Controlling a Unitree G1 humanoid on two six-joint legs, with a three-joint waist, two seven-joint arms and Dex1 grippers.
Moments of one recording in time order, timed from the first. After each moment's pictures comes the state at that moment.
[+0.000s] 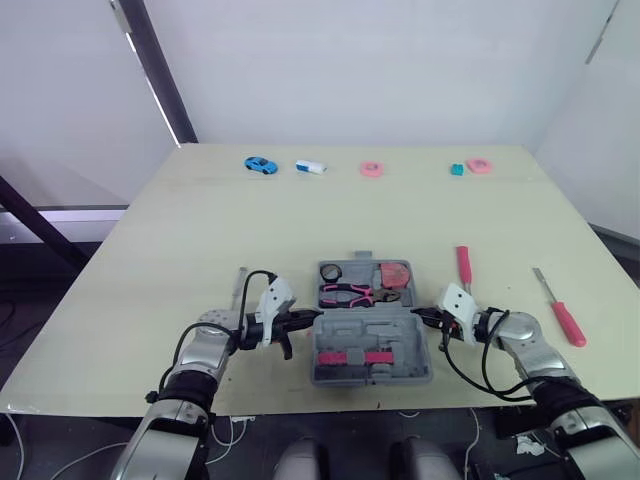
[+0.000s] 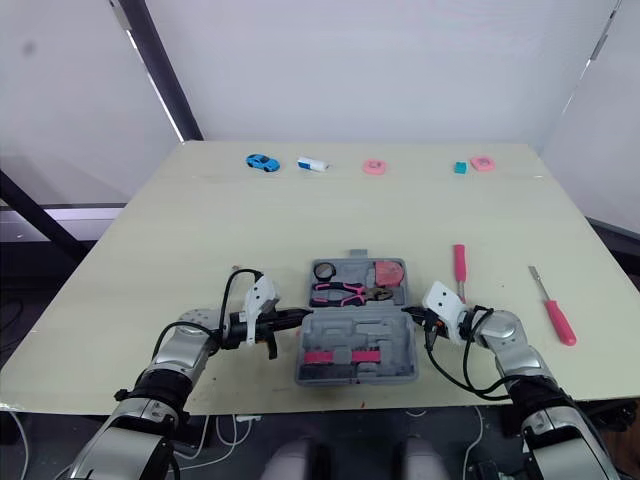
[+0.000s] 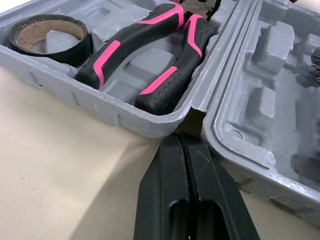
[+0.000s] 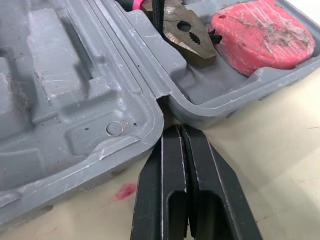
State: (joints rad) left arm -0.46 0.45 -0.09 0.69 -0.12 -0.06 -1.15; right arm -0.42 -0.43 0.18 0.60 0.00 -0.19 0.92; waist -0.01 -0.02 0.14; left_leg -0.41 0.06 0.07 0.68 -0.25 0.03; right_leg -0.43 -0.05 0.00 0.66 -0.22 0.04
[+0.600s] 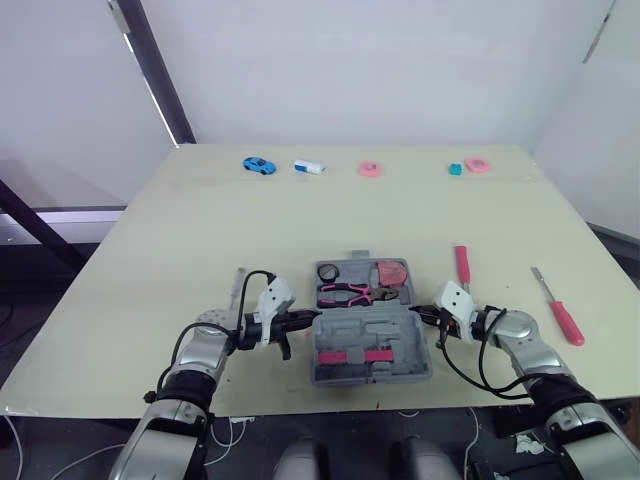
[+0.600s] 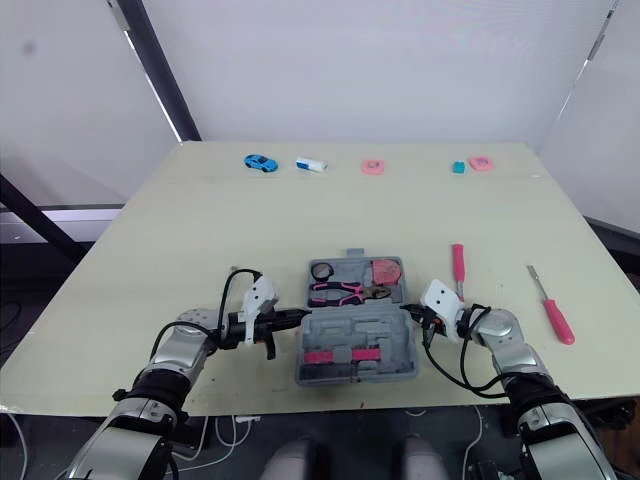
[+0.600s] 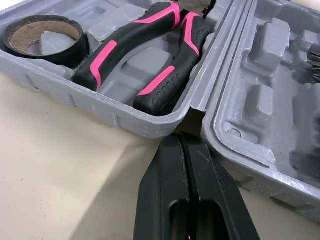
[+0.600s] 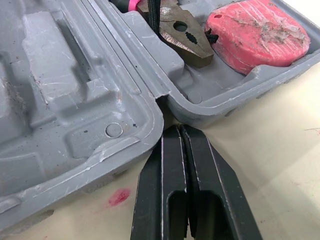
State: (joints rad) left arm -0.46 0.46 -0.09 0.69 -0.12 -0.06 -1.16; right arm -0.43 -0.42 0.18 0.61 0.01 -0.18 0.93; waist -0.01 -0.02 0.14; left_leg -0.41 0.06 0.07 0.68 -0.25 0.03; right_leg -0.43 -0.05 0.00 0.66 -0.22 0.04
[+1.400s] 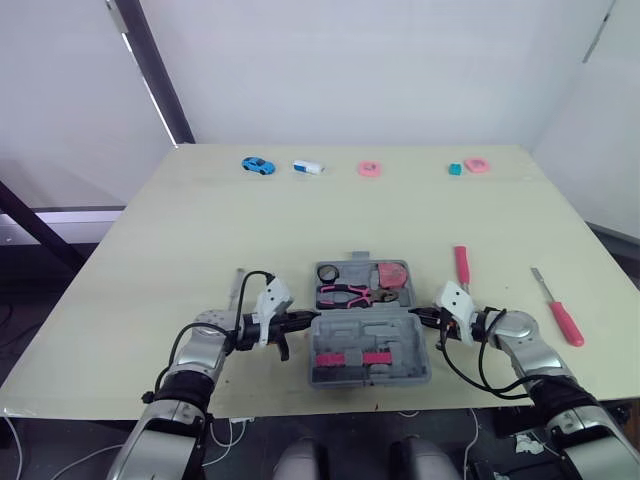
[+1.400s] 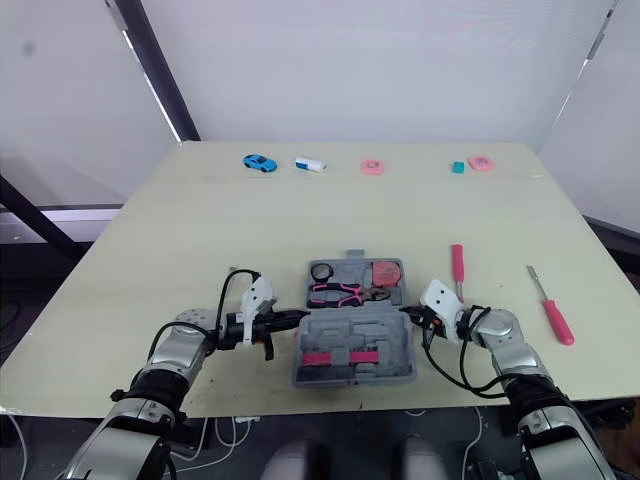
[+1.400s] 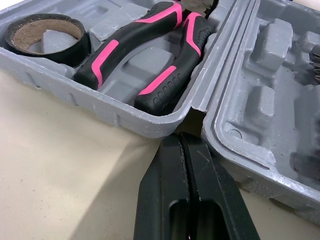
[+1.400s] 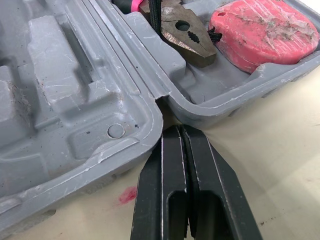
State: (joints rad) left arm -0.45 0.46 -0.09 0.69 -0.12 -0.06 -1.17; right arm -0.42 -0.41 0.18 0.56 0.02 -0.11 0.96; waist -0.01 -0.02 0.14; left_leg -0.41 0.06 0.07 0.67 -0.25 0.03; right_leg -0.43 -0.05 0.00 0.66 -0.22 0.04
